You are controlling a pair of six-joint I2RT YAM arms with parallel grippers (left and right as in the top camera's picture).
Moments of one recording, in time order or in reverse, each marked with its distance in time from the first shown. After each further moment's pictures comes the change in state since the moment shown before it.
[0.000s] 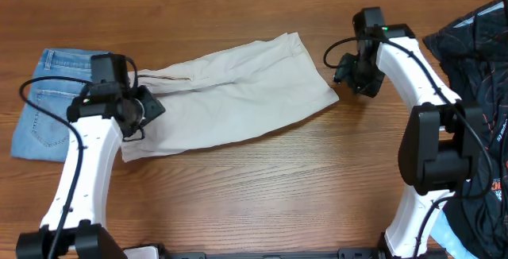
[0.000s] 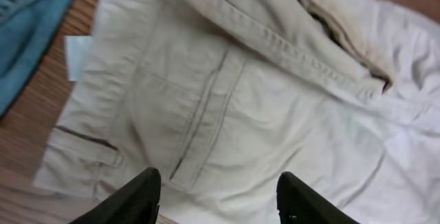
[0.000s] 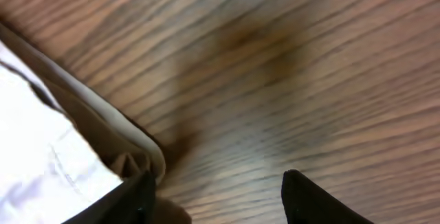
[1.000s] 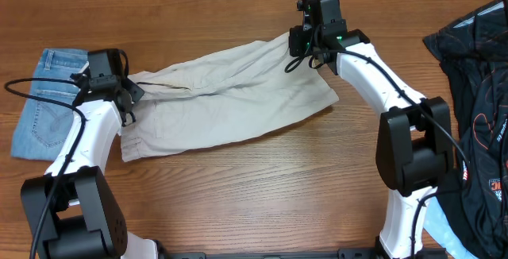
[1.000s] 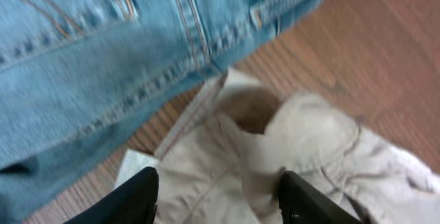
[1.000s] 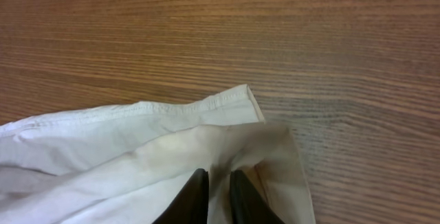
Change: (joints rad) left arm 0.078 0.196 -0.017 0.322 -0.270 -0.187; right arm 0.197 0.037 0.020 0.626 -0.058 -0.304
